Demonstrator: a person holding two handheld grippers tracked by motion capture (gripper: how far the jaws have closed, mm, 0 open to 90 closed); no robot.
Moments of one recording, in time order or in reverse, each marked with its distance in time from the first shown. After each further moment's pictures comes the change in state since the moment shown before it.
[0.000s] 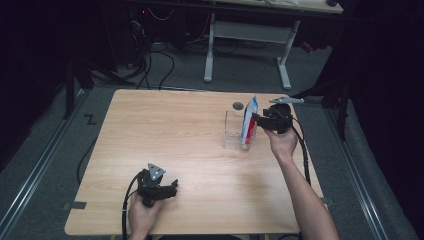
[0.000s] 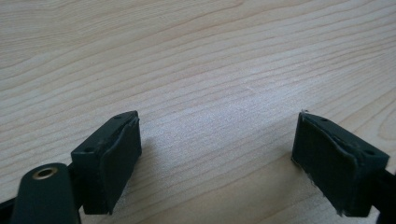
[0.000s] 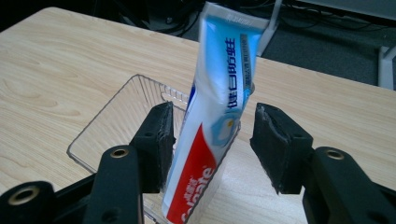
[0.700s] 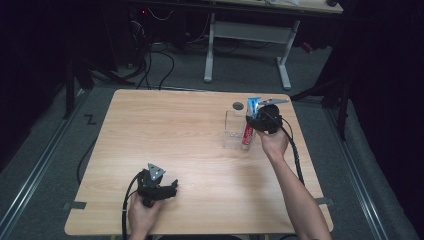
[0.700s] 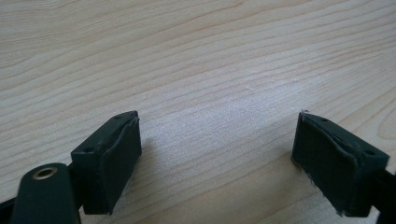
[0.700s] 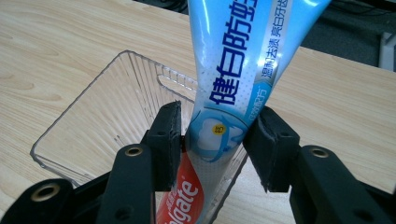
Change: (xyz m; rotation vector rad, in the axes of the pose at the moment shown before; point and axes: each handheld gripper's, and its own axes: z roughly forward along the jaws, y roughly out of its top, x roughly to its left) left arm 0.000 0.000 0.000 0.000 -0.001 0.001; right arm 0.010 -0.006 0.036 0.078 -0.024 -0.025
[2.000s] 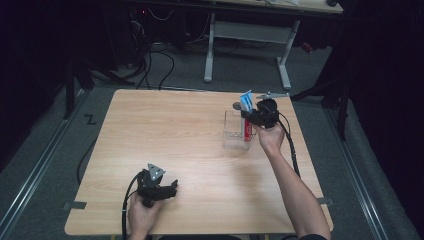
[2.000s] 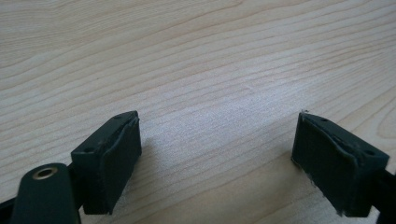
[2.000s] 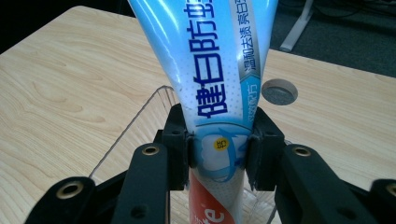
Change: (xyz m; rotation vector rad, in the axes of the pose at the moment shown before) left arm 0.000 0.000 0.000 0.000 0.000 0.001; right arm 0.003 0.016 0.001 -0.044 0.132 0.041
